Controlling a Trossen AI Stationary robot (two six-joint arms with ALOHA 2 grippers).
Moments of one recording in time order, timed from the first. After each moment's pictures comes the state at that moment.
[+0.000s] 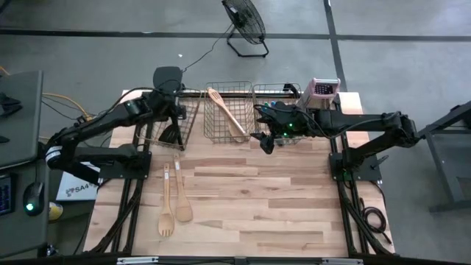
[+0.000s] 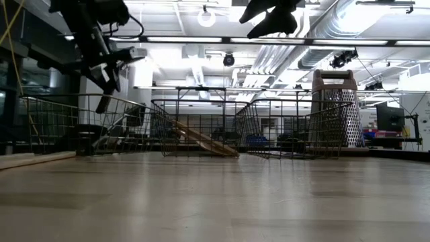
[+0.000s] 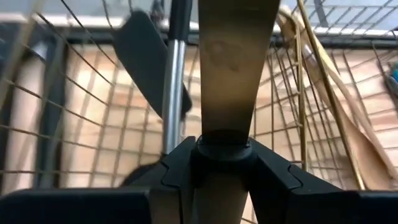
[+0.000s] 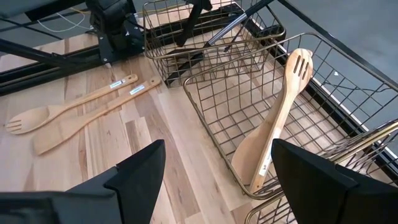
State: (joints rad) left arm 0.61 0.95 0.84 -0.79 -0.37 -0.81; right arm -0.07 1.34 1.24 -0.47 0.20 0.27
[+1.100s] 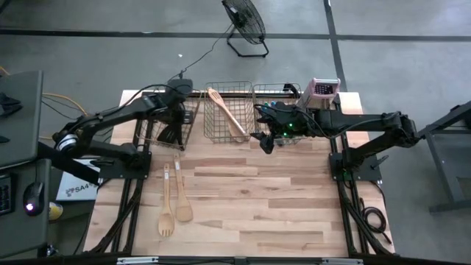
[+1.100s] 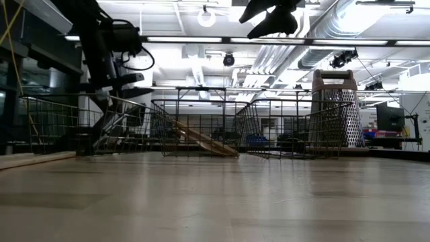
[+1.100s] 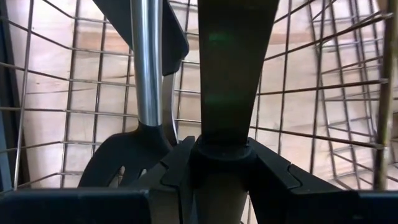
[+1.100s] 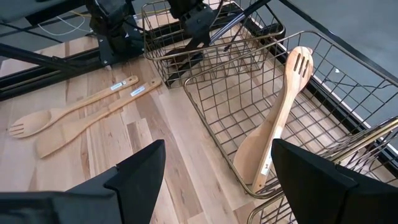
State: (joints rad) left arm 0.69 1.18 0.82 -0.76 -0.16 -0.76; right arm -0.07 1.34 1.24 -0.47 0.20 0.29
